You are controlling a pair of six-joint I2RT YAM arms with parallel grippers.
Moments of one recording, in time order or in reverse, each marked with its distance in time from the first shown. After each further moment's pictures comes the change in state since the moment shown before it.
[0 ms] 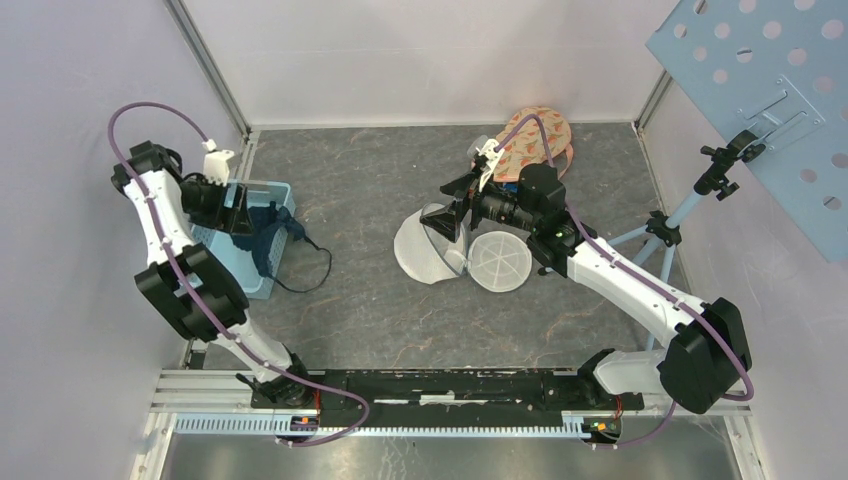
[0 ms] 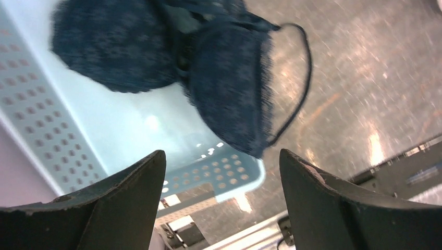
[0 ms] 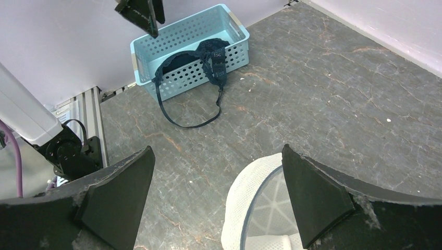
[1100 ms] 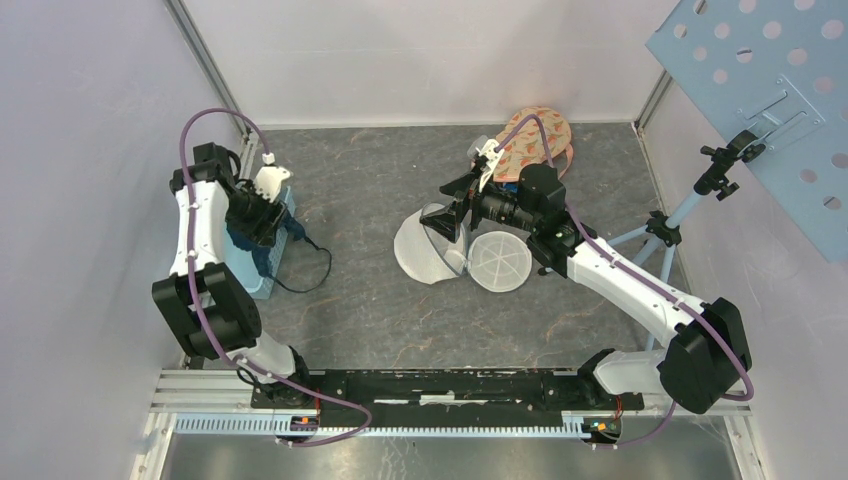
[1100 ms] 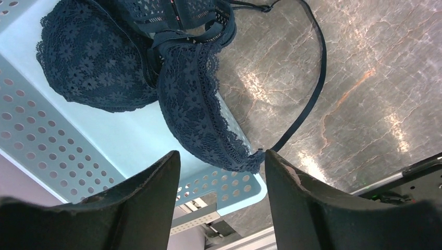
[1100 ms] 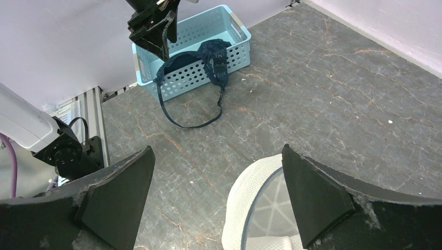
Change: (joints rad) left arm -0.256 -0.170 -0.275 0.150 -0.231 0.079; right arm 0.000 0.000 -0.002 0.007 -0.006 0.001
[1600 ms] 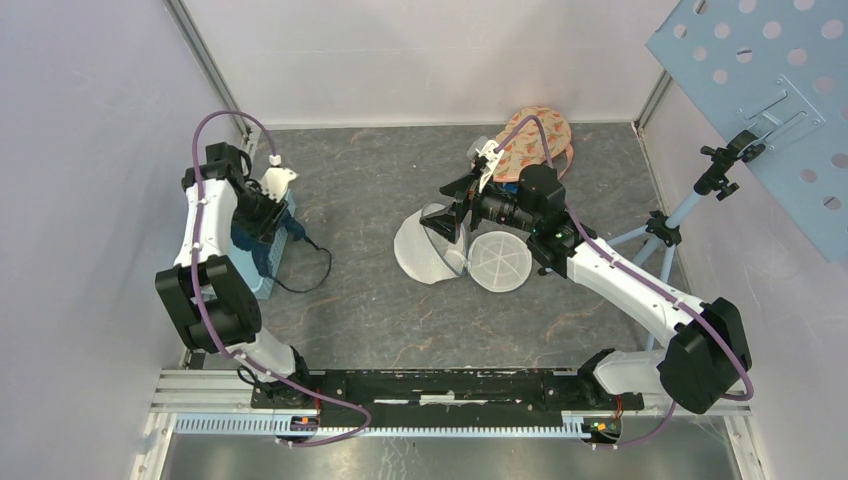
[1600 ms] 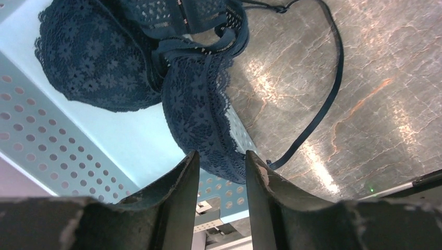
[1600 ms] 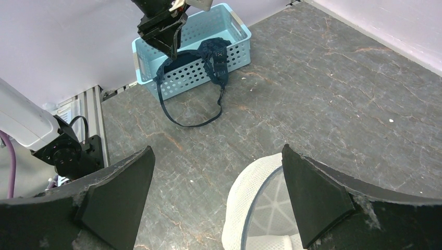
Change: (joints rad) left arm -0.044 0.032 -0.022 0.058 -0.060 -0.073; right arm 0.000 0.000 -0.006 0.003 -0.001 -0.001
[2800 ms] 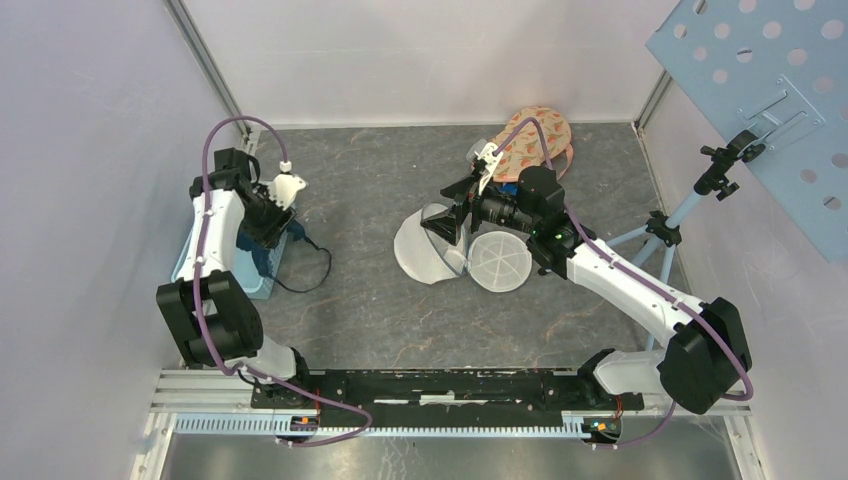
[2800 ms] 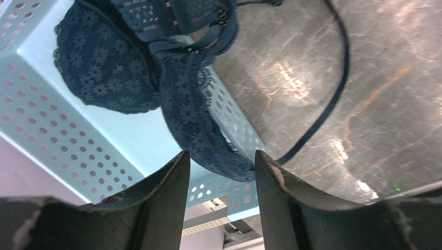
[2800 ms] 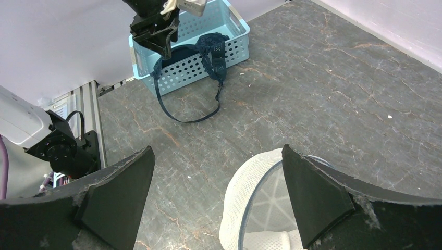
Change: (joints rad) left arm -0.045 -0.085 -0.078 0.034 -0.044 0.065; right arm 0.000 -0.001 -0.013 -0.004 0.000 -0.018
